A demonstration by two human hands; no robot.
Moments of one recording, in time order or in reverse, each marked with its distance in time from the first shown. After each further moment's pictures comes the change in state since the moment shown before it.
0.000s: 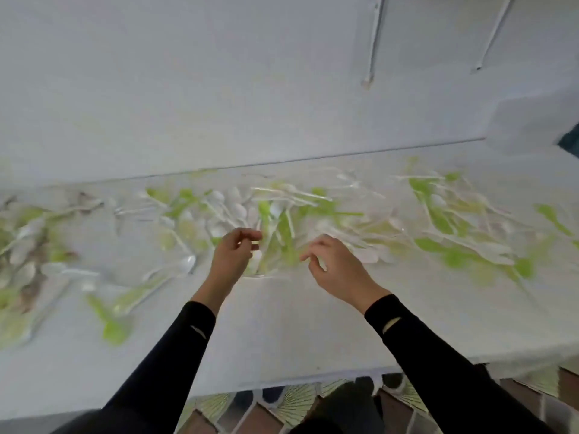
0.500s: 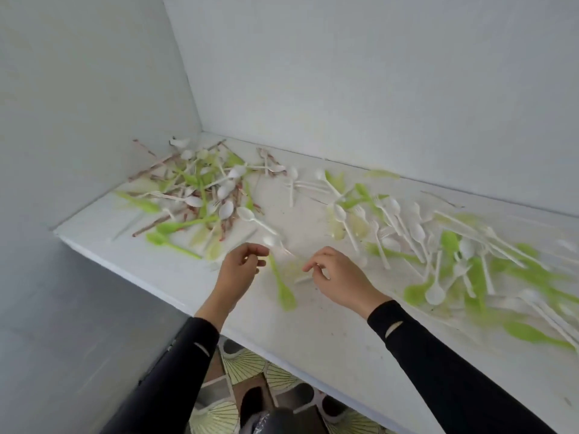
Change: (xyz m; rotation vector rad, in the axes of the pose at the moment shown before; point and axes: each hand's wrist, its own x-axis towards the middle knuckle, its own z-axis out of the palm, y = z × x) left_hand -0.084 -0.088 -0.283 -0.044 0.484 -0.197; right_hand 0.089 -0.205 0.209 0.063 -0.482 -0.307
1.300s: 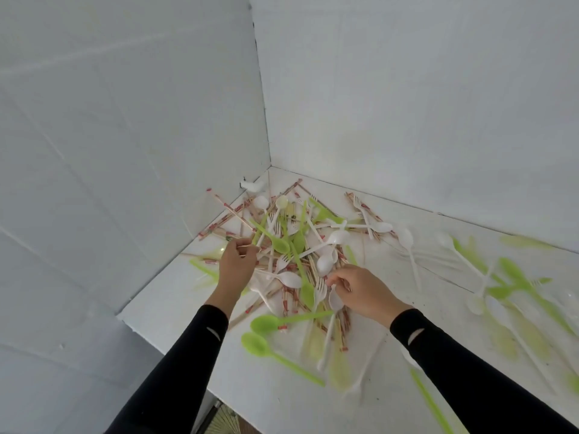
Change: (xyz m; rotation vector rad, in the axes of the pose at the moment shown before) left_hand 0.285 -0.013 -0.235 0.048 0.246 -0.079; right_hand 0.291 -0.115 0.093 -0.061 -0.110 0.034
